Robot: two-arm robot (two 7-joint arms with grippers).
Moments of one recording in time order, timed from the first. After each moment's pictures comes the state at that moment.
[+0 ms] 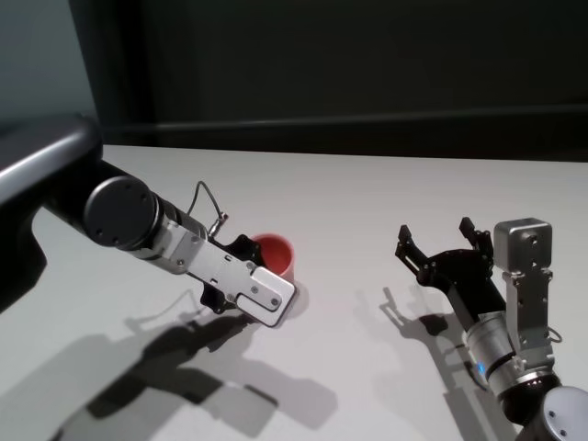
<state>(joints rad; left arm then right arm) -0.83 0.61 1.01 -1.48 0.45 -0.02 -1.04 -0.06 0.16 -0.26 -1.64 0.19 -0.04 -0.06</state>
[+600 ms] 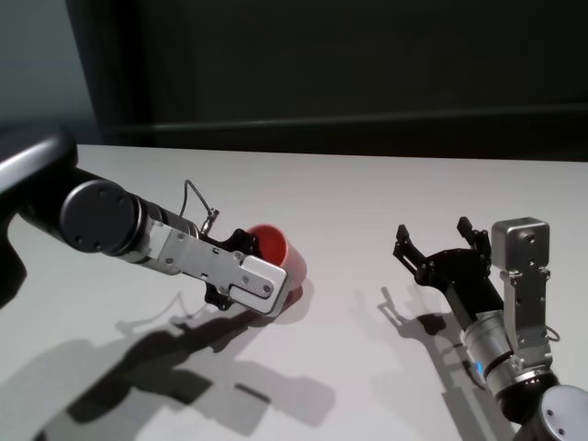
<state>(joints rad) -0.79 0.63 0.97 -1.49 0.36 -0.02 -0.96 -0.06 0.16 -0.26 -1.64 0.19 -0.04 -0.06</state>
